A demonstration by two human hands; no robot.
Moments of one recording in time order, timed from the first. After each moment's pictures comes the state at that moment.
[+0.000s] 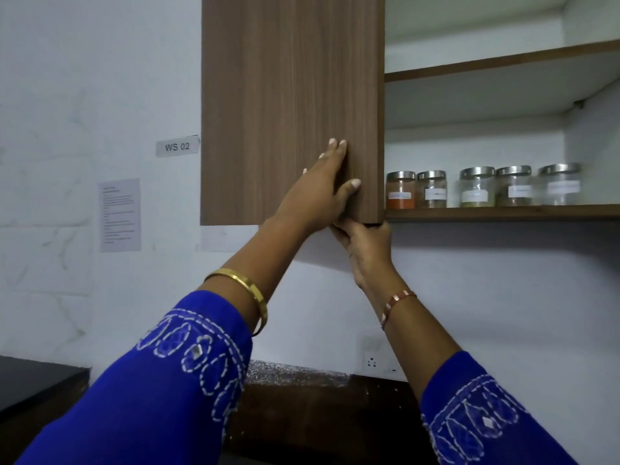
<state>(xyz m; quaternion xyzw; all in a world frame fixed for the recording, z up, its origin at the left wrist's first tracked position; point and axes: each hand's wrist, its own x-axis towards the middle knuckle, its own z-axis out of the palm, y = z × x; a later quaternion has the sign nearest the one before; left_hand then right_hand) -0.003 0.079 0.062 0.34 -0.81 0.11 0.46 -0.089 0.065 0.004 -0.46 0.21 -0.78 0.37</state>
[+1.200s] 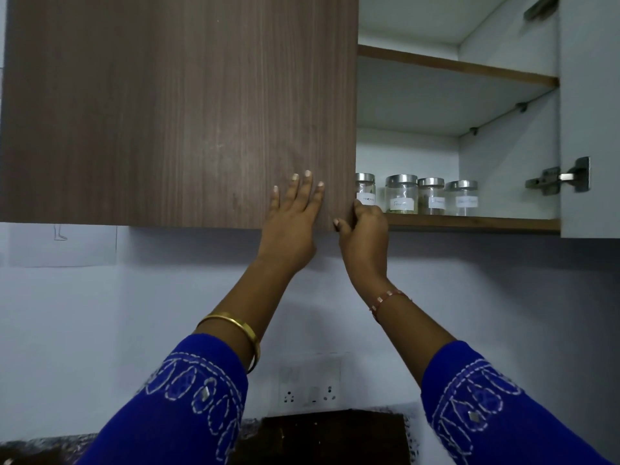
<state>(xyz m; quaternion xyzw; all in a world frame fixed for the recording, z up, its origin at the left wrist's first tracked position) -0.084 -0.108 0.025 0.30 -0.81 0.25 0.44 -0.187 -0.060 0.013 -0.46 0.59 -0.59 -0.31</state>
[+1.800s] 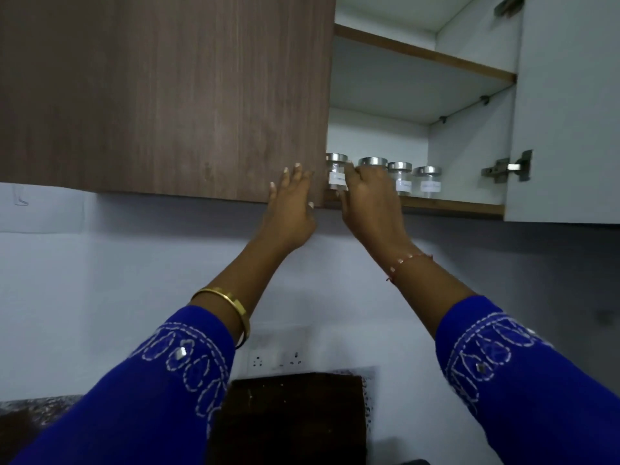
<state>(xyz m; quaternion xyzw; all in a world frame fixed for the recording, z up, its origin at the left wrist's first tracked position) -0.104 -0.060 0.013 0.23 -0.84 0.00 0.50 -0.216 0.008 0.025 -0.48 0.60 -0.31 -0.55</state>
